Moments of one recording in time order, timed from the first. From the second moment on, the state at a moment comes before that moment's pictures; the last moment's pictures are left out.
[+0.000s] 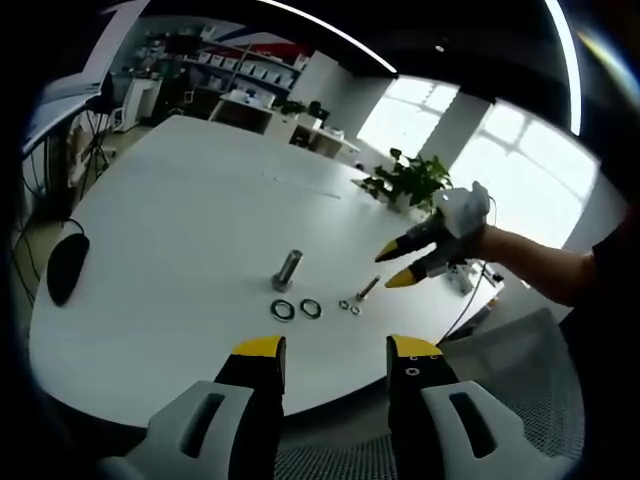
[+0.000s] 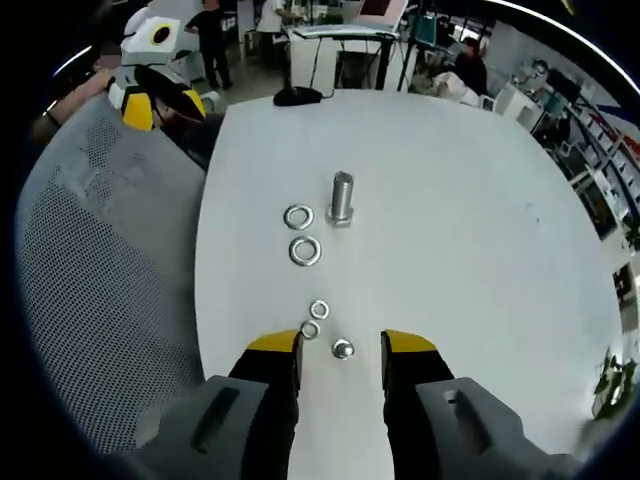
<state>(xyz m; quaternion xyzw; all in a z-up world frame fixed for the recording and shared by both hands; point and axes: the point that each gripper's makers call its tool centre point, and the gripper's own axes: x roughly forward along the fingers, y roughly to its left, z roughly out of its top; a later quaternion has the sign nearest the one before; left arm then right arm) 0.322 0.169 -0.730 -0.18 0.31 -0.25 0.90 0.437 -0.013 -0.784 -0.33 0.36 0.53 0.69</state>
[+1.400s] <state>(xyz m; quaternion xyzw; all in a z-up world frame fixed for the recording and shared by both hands) 0.322 0.169 -0.727 -0.19 0.31 -0.26 0.90 0.417 -0.011 -0.726 -0.17 0.27 0.51 0.80</state>
